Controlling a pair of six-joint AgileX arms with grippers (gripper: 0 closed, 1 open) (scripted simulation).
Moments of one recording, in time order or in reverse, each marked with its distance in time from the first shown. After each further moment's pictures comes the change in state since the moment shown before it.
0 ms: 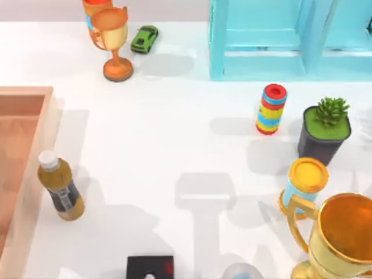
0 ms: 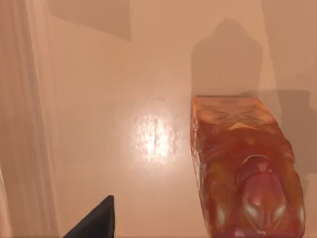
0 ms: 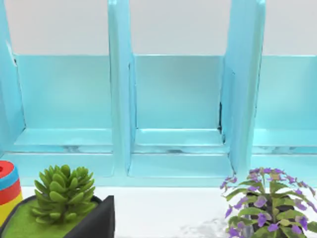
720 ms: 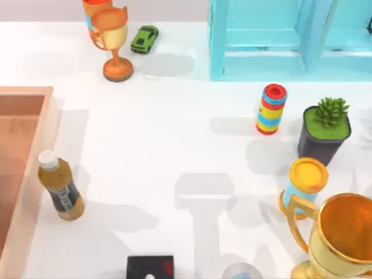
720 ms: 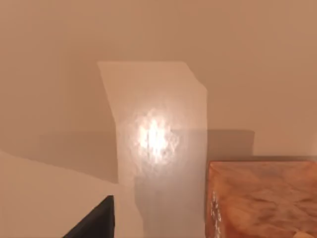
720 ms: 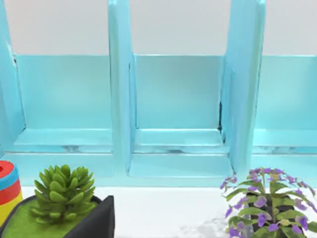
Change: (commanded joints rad) left arm 0.006 0.092 -0.181 0.274 0.000 0.007; right arm 0.000 0.000 0.000 0.000 0.000 0.000
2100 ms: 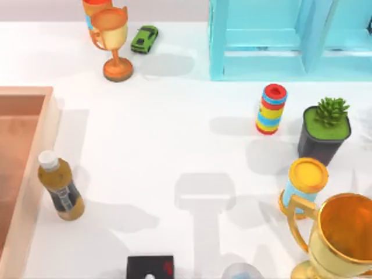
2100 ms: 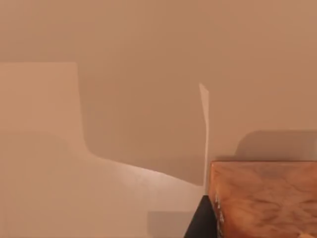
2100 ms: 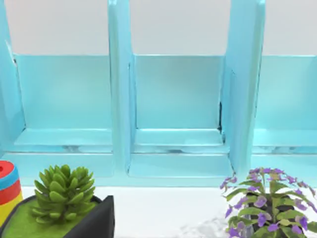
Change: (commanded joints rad) left arm -0.003 -0.004 0.002 -0.002 0.000 -0.001; right arm 0.000 0.000 0.000 0.000 0.000 0.000
